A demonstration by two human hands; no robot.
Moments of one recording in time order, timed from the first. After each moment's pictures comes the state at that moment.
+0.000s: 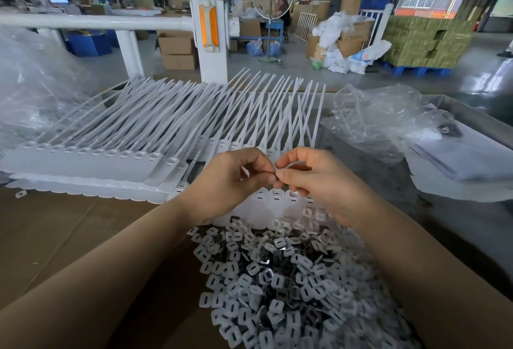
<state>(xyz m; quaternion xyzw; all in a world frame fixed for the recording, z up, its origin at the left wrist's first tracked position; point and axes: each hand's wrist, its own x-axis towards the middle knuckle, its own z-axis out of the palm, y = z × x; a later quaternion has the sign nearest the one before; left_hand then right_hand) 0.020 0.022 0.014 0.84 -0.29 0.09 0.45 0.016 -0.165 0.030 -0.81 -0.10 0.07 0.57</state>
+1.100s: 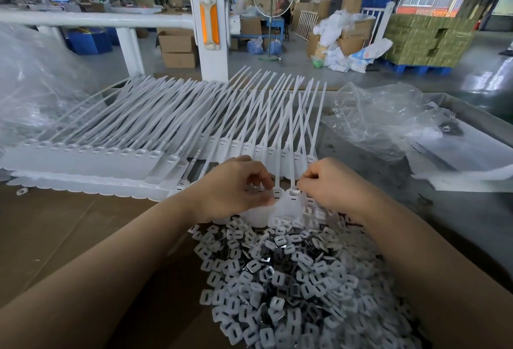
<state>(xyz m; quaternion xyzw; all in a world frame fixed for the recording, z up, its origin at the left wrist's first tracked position) 0.027 0.028 0.003 0.92 -0.24 0.01 0.31 0.021 -0.178 0.025 -0.95 -0.03 0.07 0.29</state>
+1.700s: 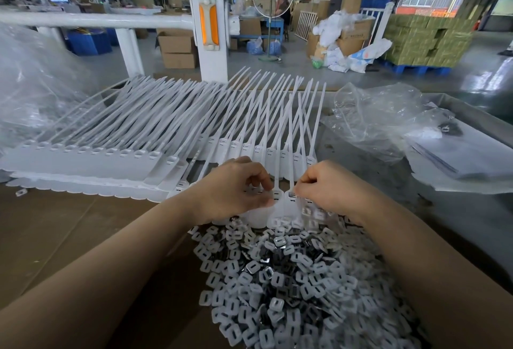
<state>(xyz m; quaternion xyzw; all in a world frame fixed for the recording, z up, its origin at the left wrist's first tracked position) 0.024 0.028 0.004 0.92 -0.24 0.00 0.30 0.022 -0.182 0.022 -0.95 -0.03 0.10 0.30</state>
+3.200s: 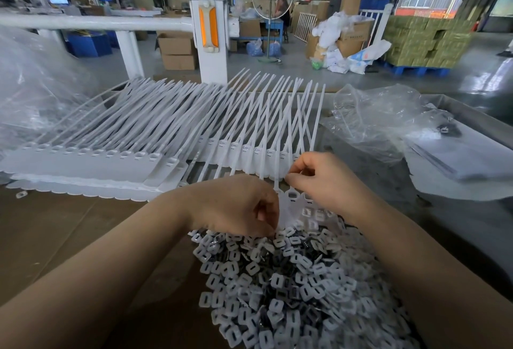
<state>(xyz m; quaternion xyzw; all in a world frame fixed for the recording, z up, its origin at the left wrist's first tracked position) 0.003 0.018 0.036 0.91 -0.34 -0.15 0.20 0.021 -0.174 0.025 -0.93 -0.10 -0.02 0.36</state>
